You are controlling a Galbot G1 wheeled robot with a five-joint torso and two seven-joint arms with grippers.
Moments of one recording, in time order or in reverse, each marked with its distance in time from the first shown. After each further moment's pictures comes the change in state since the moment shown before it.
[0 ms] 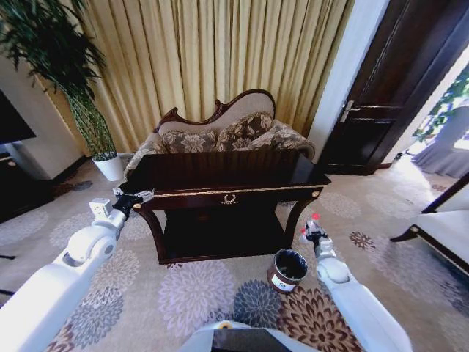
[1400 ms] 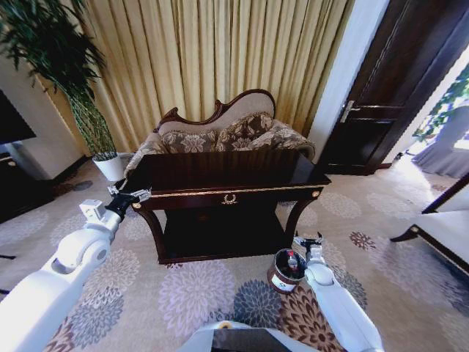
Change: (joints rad) left arm 0.056 -0.014 -0.068 -0.079 0.002 -0.001 -0.005; right arm -0.016 0.050 0.027 0.125 0.069 0.037 0.069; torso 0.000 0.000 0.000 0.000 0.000
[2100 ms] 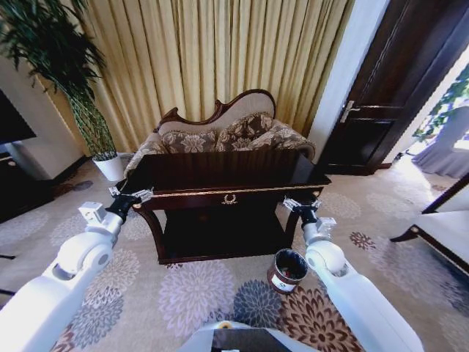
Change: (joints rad) left arm 0.035 -0.027 -0.044 -0.062 -0.015 0.001 -0.020; right arm -0.106 -0.166 -0.053 0.652 0.222 -0.137 0.075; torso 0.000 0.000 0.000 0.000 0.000
